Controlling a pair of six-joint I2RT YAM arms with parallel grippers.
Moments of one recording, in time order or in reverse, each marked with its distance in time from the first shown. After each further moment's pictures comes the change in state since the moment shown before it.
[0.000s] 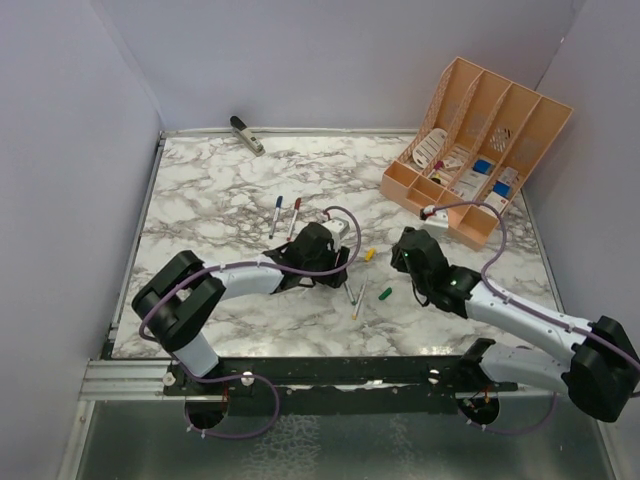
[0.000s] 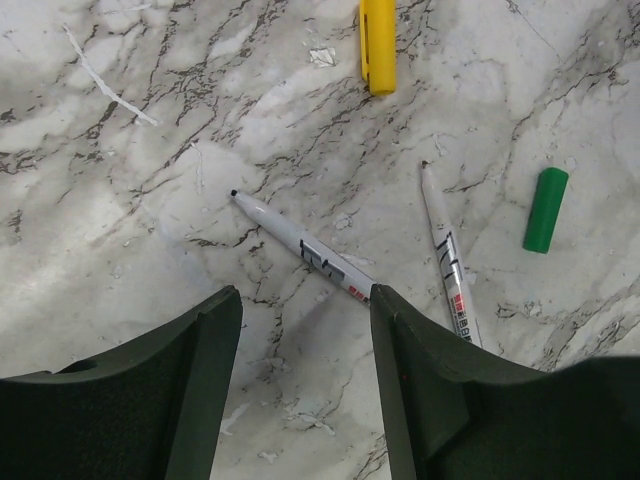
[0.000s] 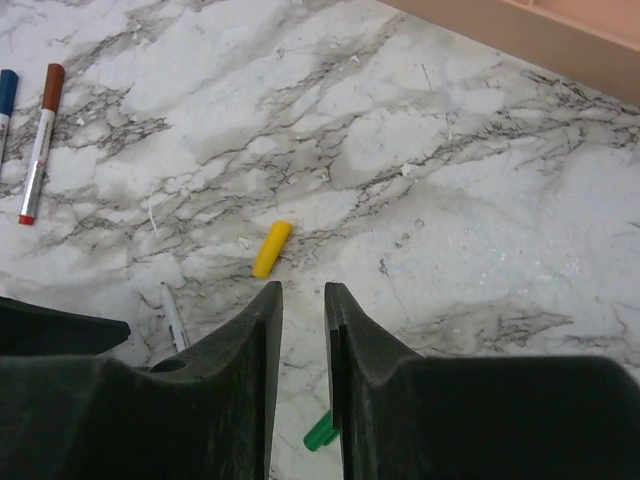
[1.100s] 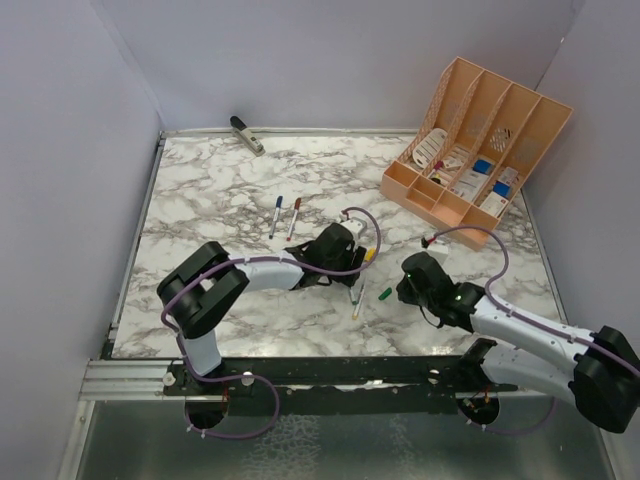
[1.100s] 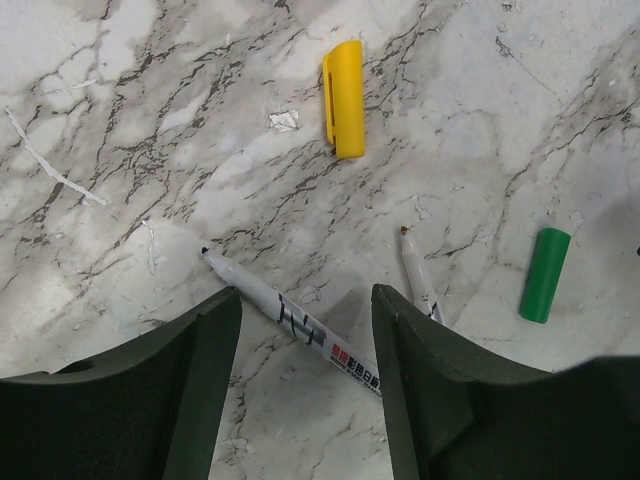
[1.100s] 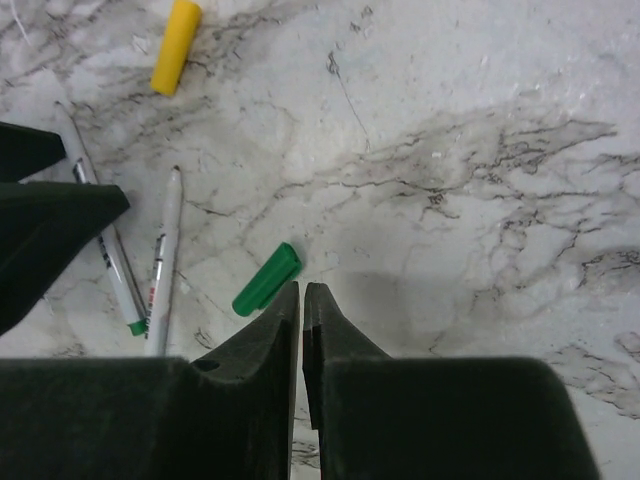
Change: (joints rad) left arm -0.090 0.142 0.124 -0.005 -0.096 0.000; right arm 0.001 -0.109 -0.163 -0.190 -0.204 0.173
